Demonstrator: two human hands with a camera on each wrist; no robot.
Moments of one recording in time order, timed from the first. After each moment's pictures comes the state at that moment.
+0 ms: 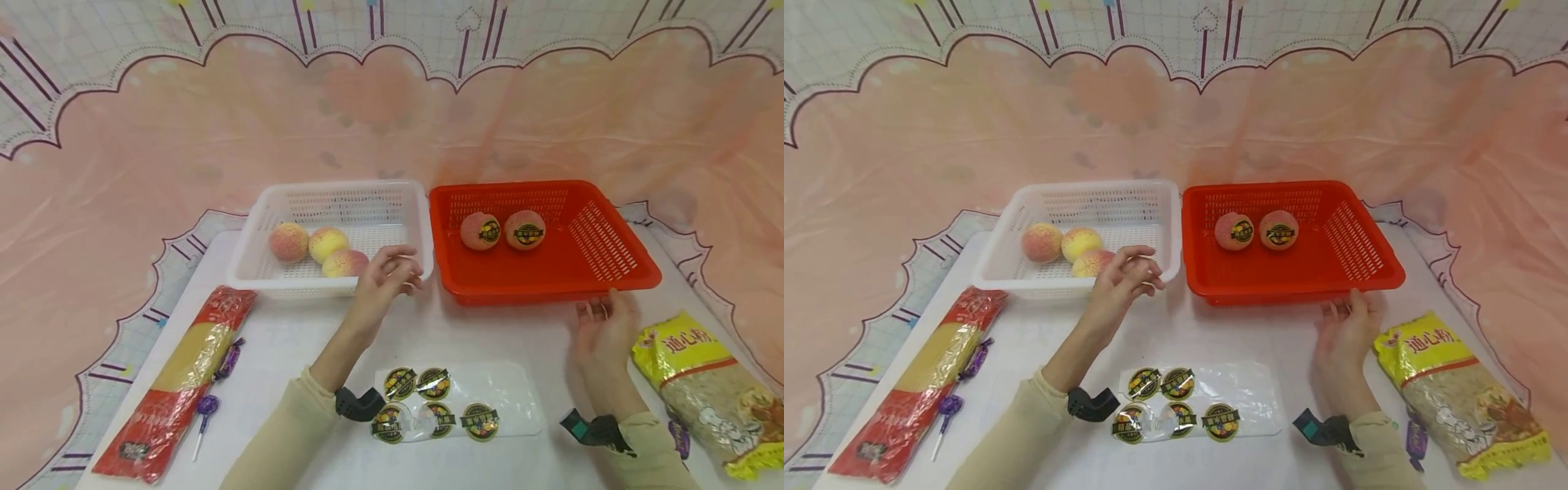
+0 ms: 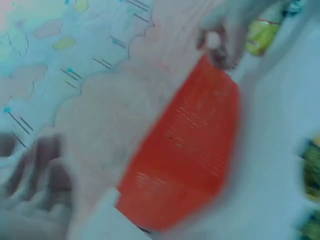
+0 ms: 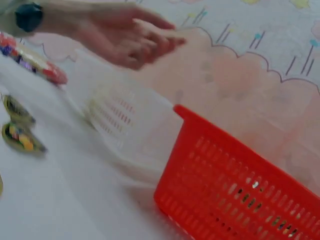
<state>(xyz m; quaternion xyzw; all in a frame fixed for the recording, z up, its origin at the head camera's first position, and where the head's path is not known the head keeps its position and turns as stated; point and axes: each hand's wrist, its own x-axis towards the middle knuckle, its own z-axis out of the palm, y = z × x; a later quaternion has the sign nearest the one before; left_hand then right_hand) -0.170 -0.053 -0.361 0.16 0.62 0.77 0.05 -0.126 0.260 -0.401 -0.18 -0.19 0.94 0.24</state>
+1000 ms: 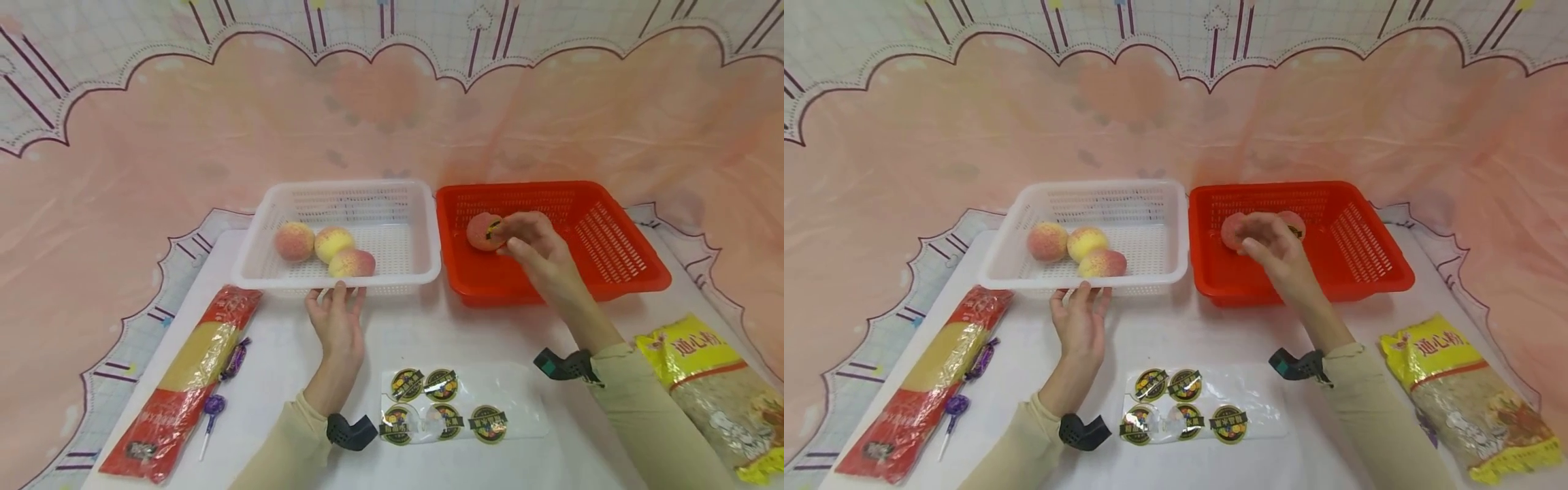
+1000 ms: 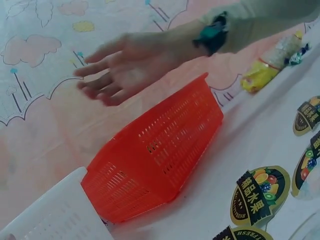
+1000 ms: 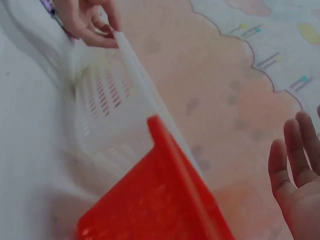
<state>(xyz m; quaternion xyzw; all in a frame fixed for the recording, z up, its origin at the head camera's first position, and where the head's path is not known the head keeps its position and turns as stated) -0.162 -0.094 -0.404 -0.15 0.34 0.91 -0.17 -0.180 0.192 -0.337 0.26 -0.63 0.72 0.05</state>
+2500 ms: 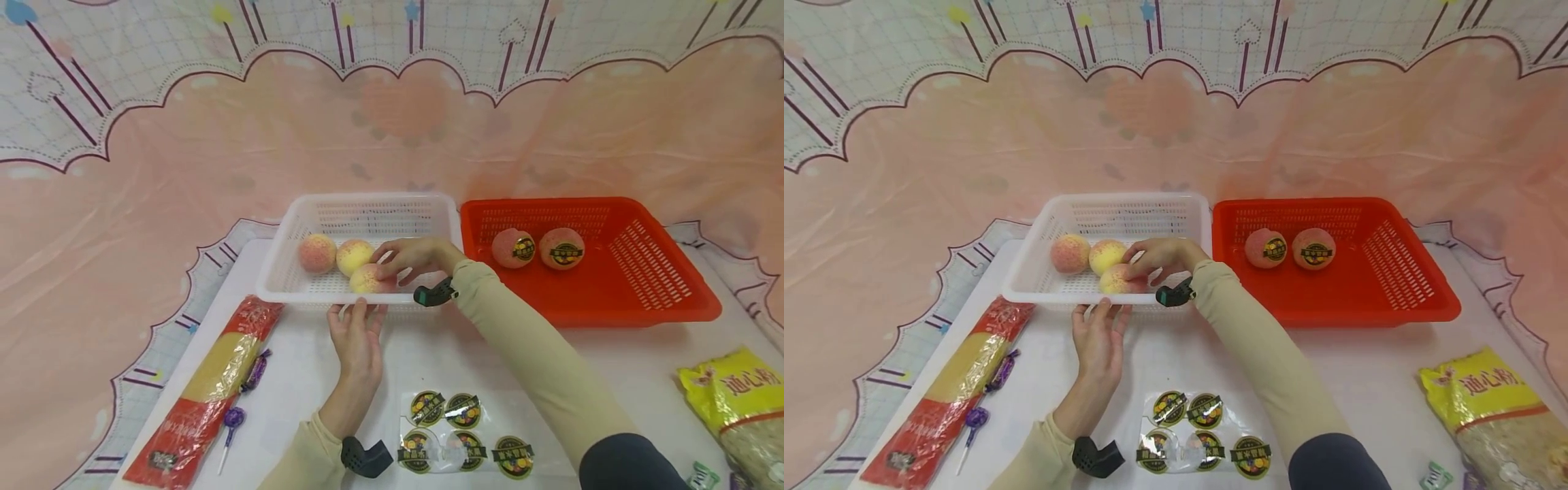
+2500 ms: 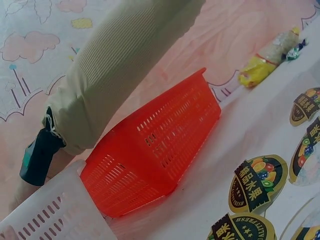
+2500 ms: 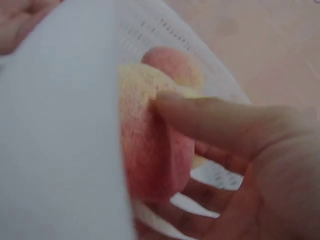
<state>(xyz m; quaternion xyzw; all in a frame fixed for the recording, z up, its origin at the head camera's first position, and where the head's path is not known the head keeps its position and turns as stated) -0.161 -0.098 -0.407 -0.15 0.37 0.91 -0.15 -0.325 0.008 -0.371 0.19 -0.76 0.44 -0.44</state>
